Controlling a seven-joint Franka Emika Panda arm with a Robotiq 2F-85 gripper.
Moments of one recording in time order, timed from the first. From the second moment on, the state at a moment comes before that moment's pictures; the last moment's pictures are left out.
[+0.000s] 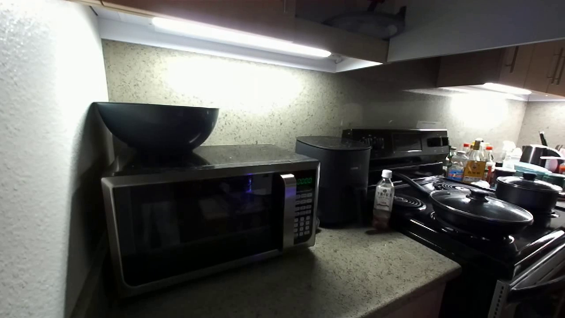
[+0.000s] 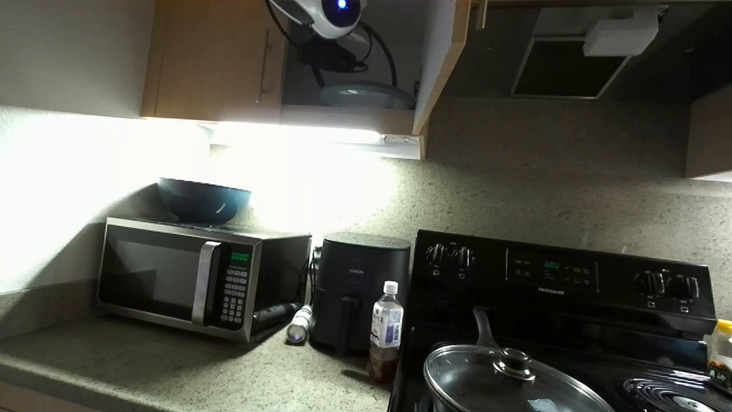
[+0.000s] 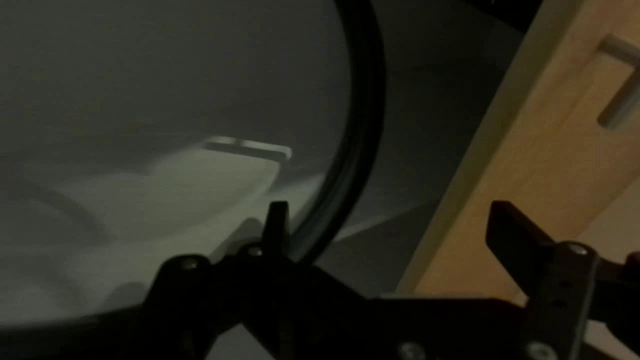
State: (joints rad) arm 0.01 0.03 -0.06 -1.34 2.06 2.54 -1.96
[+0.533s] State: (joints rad) arm 0.00 -0.02 -0.08 -1.38 2.06 2.50 -1.98
